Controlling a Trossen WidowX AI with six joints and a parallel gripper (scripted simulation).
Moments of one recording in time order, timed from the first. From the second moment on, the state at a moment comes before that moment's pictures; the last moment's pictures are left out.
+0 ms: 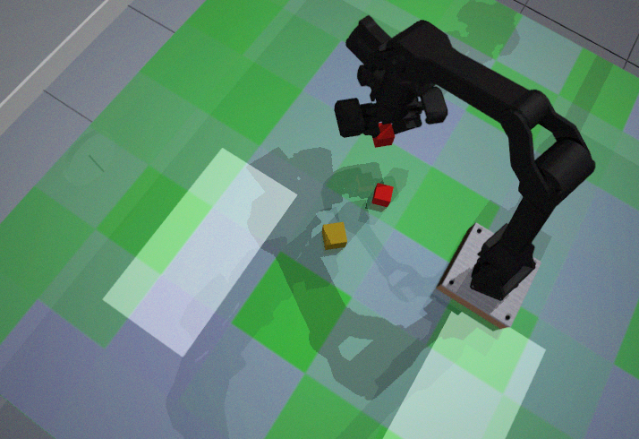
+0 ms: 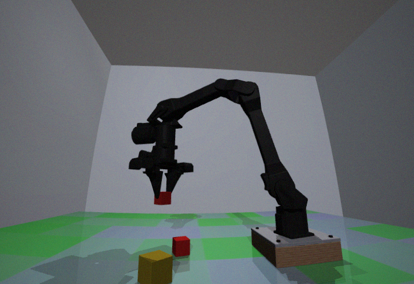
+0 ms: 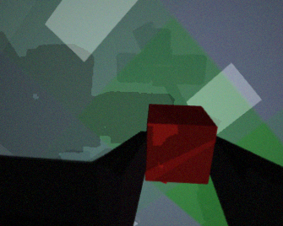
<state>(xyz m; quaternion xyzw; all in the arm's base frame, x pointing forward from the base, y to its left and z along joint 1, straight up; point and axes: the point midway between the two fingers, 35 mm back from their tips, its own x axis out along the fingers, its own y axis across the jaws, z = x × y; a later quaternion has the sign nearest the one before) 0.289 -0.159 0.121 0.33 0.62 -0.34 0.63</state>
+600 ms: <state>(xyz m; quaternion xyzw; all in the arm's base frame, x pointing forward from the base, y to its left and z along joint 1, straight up) 0.298 -0.112 0.112 0.27 0.65 -0.27 0.66</state>
